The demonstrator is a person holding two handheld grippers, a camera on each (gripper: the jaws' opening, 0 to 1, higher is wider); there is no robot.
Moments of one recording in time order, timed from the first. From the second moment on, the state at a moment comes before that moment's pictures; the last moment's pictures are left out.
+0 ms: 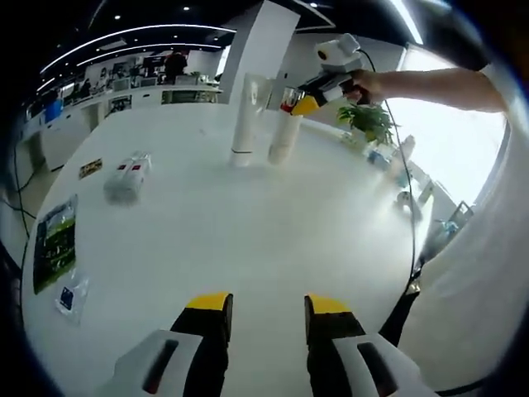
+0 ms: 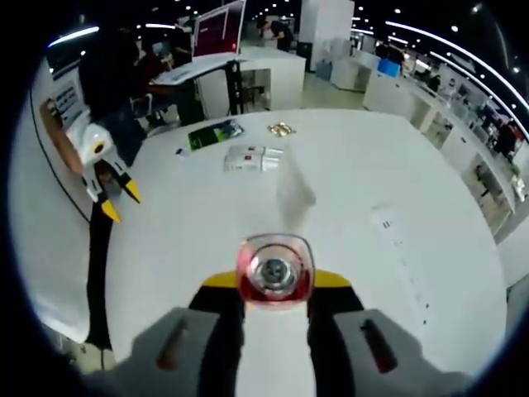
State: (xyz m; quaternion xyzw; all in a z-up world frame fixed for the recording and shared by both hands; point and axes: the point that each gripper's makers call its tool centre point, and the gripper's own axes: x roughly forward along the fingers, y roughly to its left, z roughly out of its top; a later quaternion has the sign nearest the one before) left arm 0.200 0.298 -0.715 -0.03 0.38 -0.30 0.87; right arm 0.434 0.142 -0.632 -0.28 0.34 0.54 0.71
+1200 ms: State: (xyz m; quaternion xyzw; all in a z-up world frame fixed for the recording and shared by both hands) left arm 0.201 0.294 -0.709 -0.05 0.38 -0.27 0.88; right arm 0.450 0.157 -0.645 -0.30 0.30 0.63 0.65
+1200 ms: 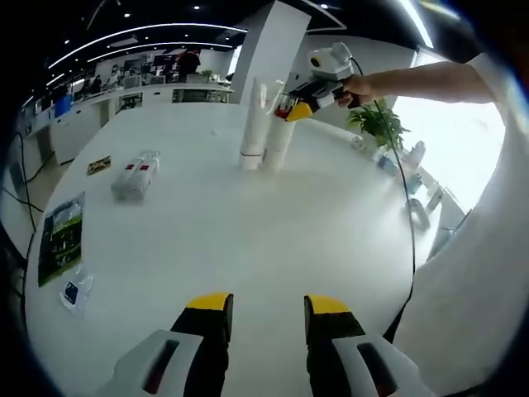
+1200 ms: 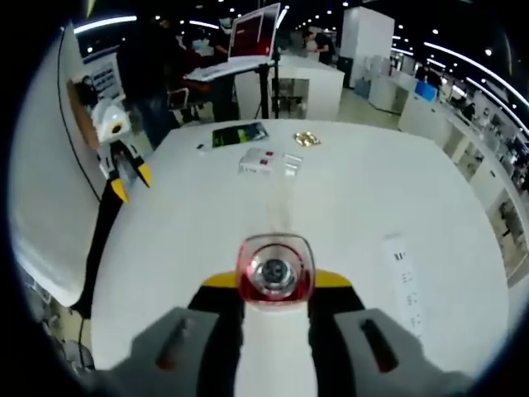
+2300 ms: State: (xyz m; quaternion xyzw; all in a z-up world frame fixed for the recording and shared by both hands) left arm 0.211 0.290 -0.706 -0.03 0.37 -0.30 0.88; right arm 0.464 0.133 -0.613 -0.10 0.29 0.50 0.81
